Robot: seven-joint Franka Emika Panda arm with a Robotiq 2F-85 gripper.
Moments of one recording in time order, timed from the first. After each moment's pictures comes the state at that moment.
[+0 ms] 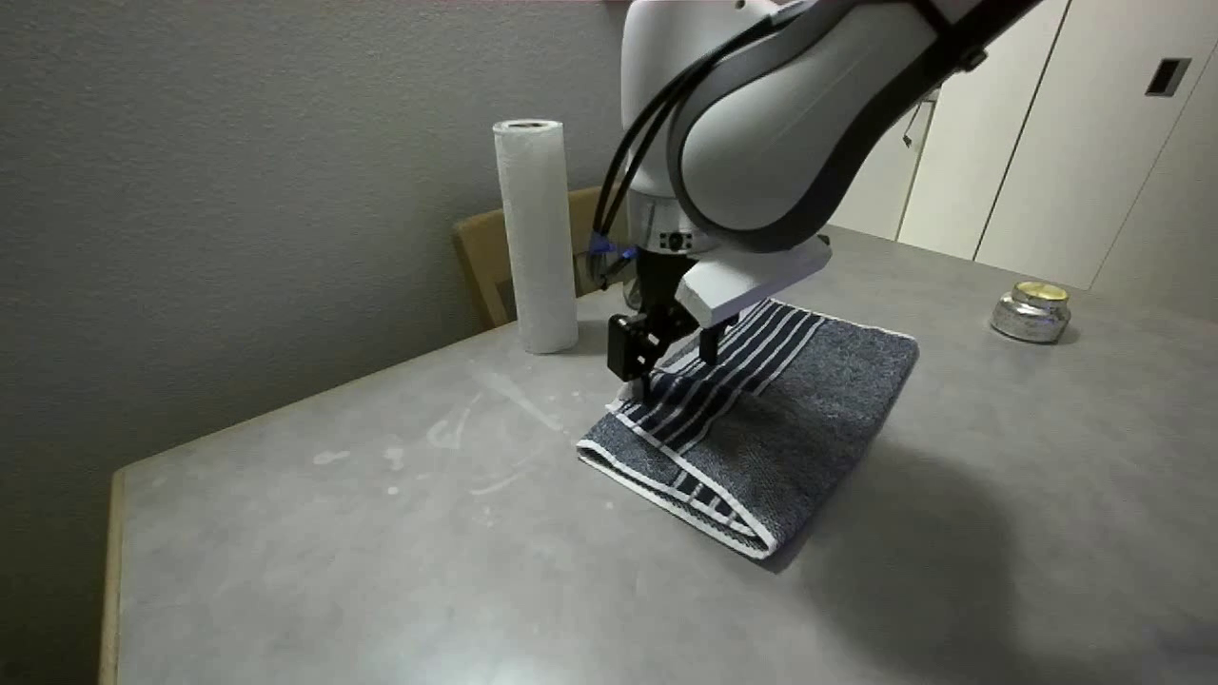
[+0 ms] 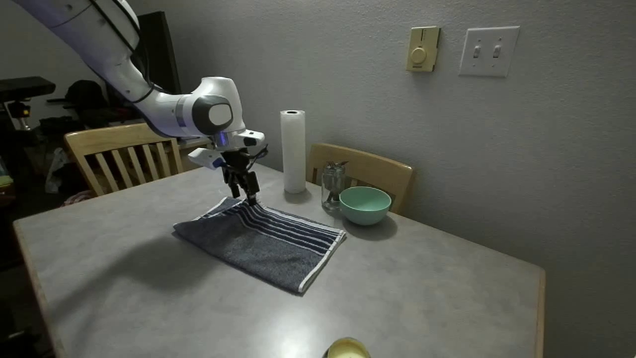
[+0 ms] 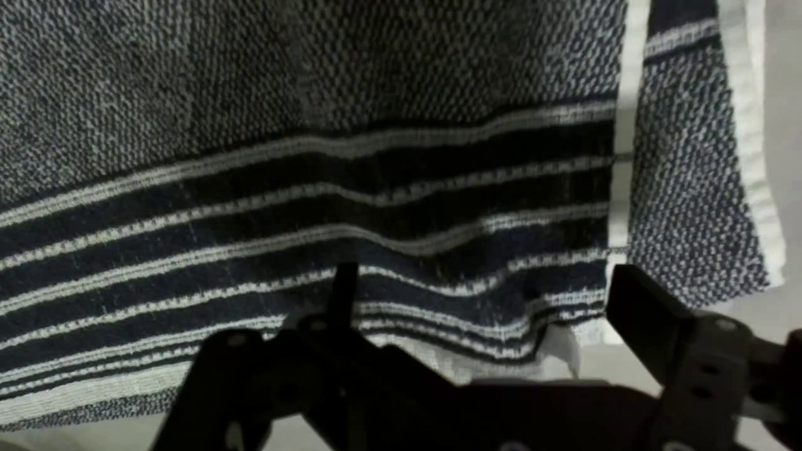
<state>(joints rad) 0.31 0.74 -0.07 -1.66 -0.10 2.44 0.38</state>
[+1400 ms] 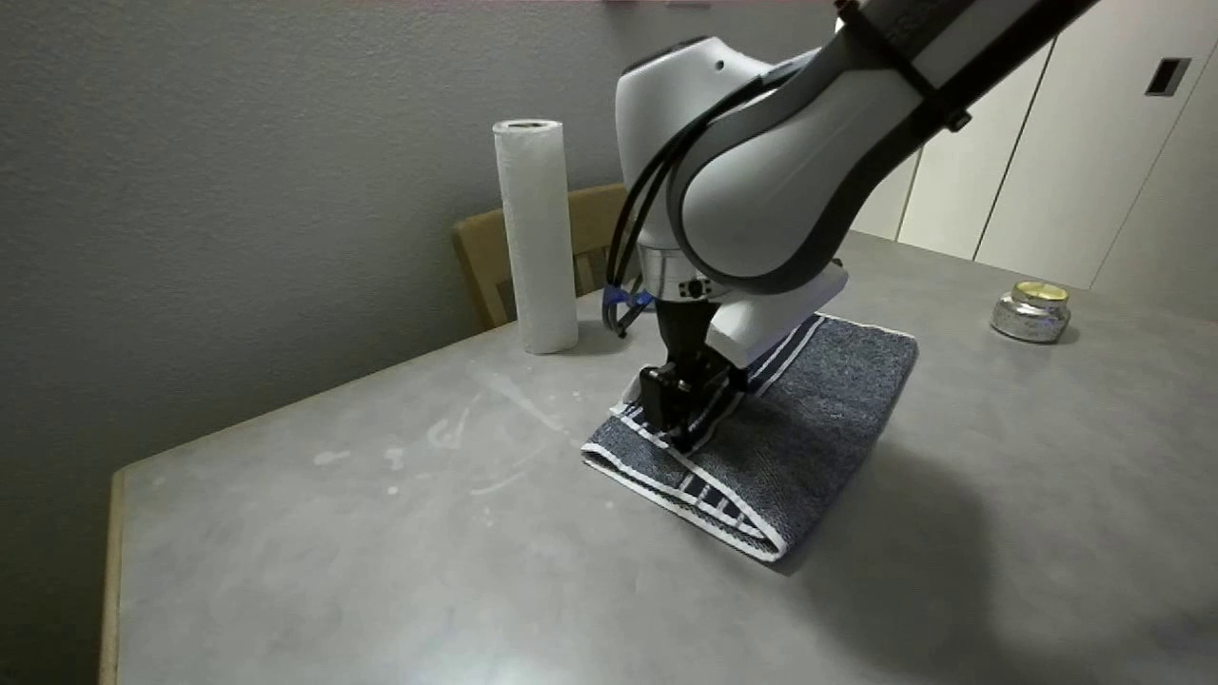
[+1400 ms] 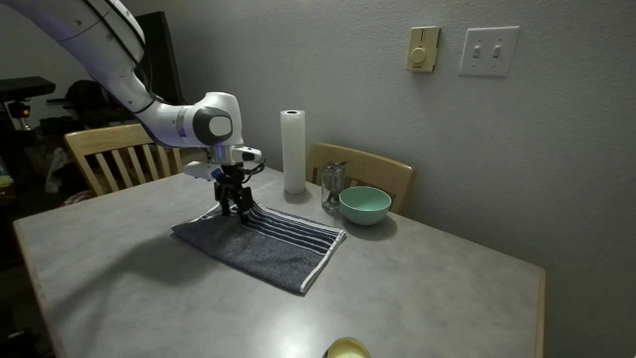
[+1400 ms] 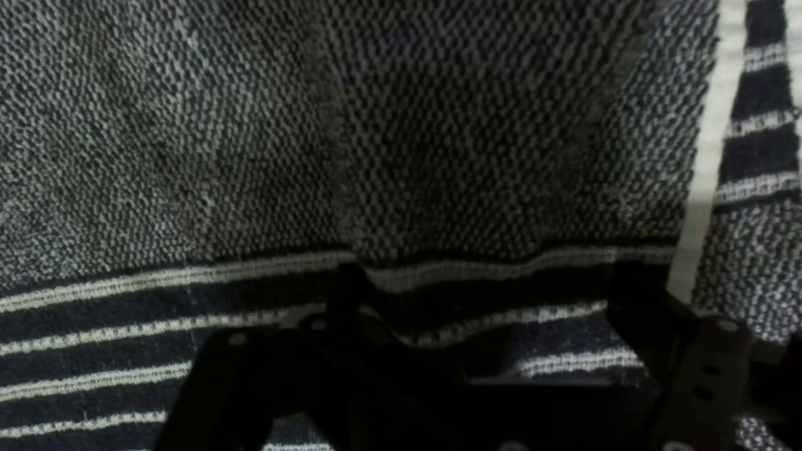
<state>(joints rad) 0.30 0.78 -0.05 -1.65 -0.12 2.31 0.31</state>
